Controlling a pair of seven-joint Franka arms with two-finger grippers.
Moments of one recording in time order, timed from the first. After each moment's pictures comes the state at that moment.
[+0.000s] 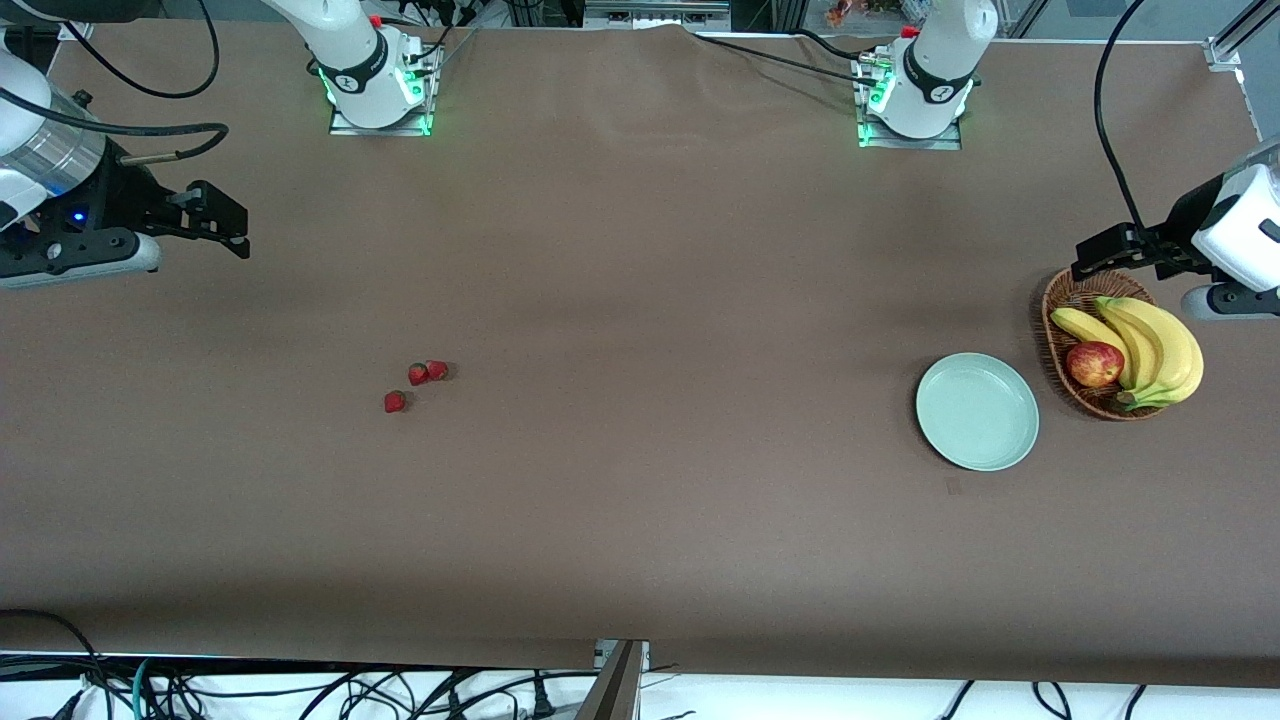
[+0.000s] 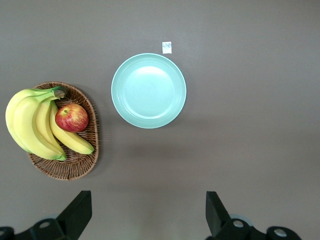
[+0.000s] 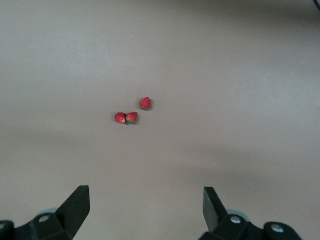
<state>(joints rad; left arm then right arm) 0.06 0.09 -0.05 -1.56 -0.01 1.53 -0.05 0.18 0.06 -0.04 -1.53 -0.01 1.59 -0.04</state>
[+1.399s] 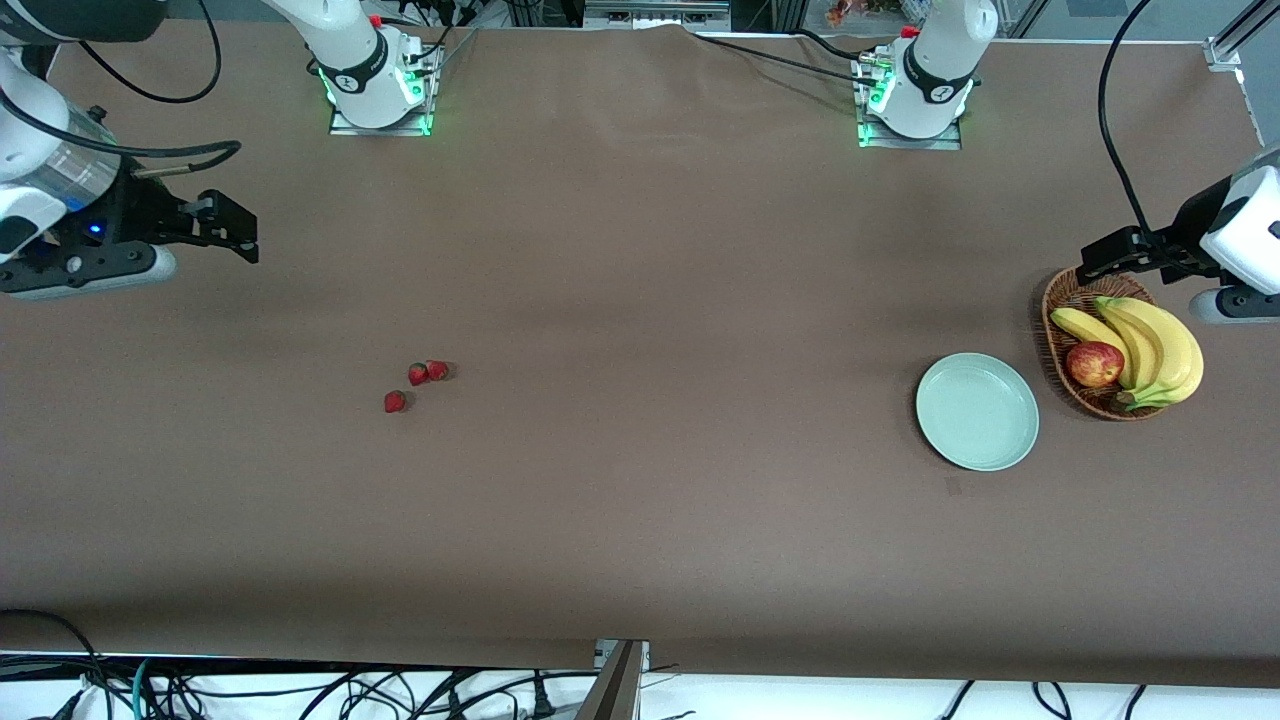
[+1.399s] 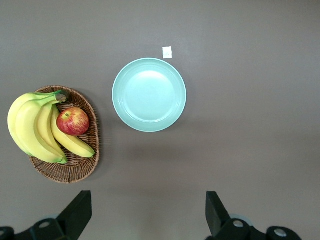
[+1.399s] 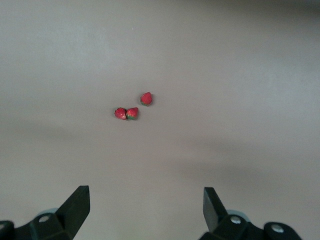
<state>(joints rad) 0.06 0.10 -0.05 -1.54 -0.01 1.53 -0.05 0.19 0.10 -0.04 -1.53 -0.01 1.58 -0.04</state>
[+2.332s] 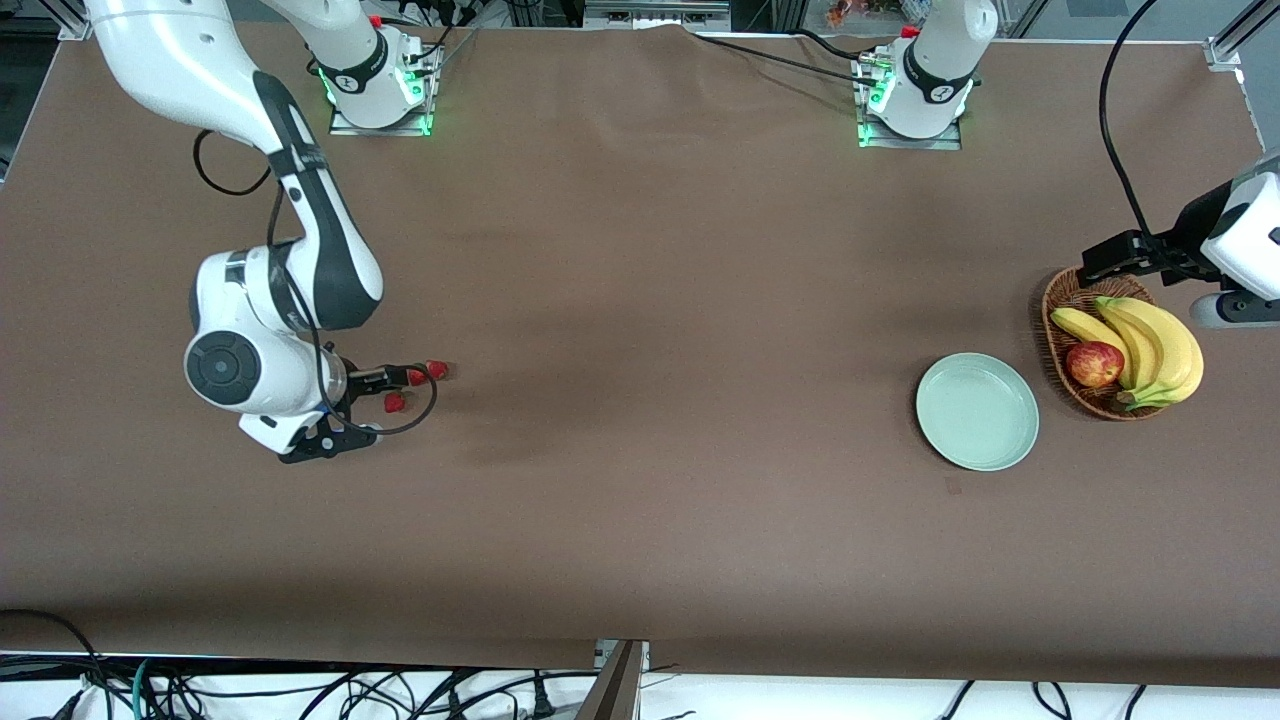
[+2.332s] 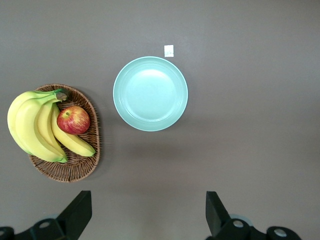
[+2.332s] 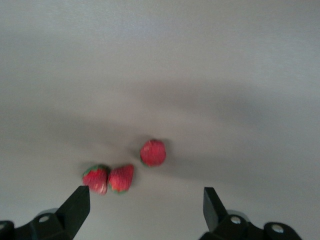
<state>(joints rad) 0.07 0.11 -0.05 -1.53 -0.01 1.53 -0.05 0.22 0.61 -0.03 -1.61 0.01 2.03 -0.04</state>
